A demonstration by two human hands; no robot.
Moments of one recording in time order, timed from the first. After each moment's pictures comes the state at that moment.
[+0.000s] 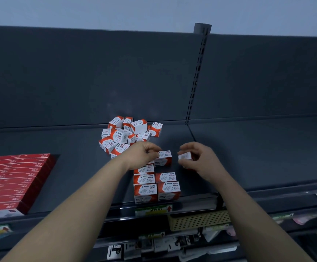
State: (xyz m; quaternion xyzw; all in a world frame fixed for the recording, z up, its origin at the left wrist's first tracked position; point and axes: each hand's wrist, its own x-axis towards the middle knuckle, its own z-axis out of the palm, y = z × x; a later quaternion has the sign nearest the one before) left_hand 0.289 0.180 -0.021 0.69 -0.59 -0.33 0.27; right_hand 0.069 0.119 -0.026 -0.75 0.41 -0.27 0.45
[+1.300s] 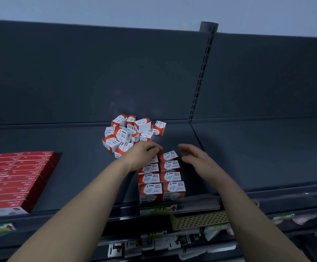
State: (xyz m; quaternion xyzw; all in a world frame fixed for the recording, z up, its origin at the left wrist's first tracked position) left_hand 0.290 0.190 -0.019 0.69 -0.55 -0.36 0.31; right_hand 0.086 0.129 -0.025 -0.70 0.42 -0.21 0.54
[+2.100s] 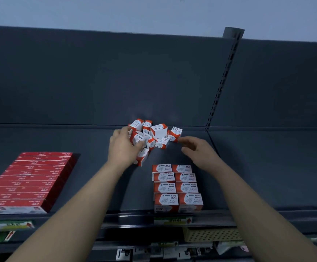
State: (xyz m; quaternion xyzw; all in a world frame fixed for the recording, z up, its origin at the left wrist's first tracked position) left_hand 0.351 0.205 -0.017 0.84 -0.39 -0.09 0.38; right_hand 0.145 0.098 -0.007 -0.79 0.39 -0.21 0.42
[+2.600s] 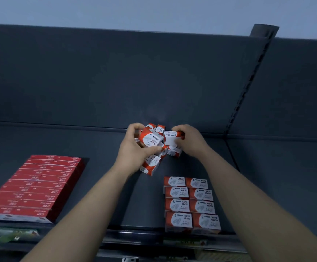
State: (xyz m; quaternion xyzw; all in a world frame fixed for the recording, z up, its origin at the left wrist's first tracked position) left_hand 0.354 0.206 0.001 0.69 -0.35 -0.25 0.58; right_hand 0.237 0.049 -0.006 -0.84 0.39 -0.18 0.33
